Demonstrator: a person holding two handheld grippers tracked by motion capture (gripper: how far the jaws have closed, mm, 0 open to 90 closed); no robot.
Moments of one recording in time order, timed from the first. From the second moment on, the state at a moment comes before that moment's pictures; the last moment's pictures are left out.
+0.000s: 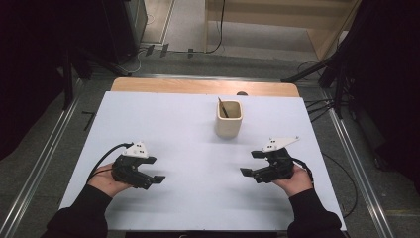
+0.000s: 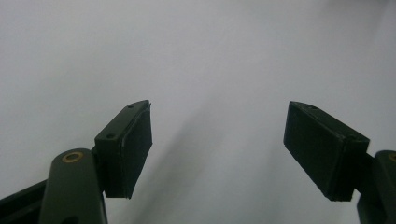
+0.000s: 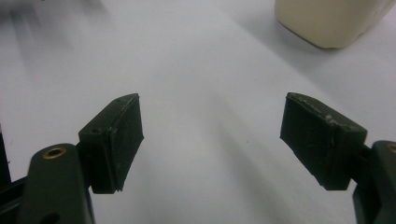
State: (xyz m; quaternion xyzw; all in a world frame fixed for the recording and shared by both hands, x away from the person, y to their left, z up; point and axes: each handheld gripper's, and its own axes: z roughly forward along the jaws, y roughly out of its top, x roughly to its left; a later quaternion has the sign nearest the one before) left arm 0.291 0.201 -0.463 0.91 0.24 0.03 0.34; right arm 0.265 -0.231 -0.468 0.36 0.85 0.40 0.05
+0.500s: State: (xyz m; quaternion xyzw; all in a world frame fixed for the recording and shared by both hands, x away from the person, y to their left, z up) left arm 0.291 0.201 -0.463 0.91 0.24 0.03 0.34; right arm 0.266 -0.234 -0.472 0.35 0.85 0.39 0.05
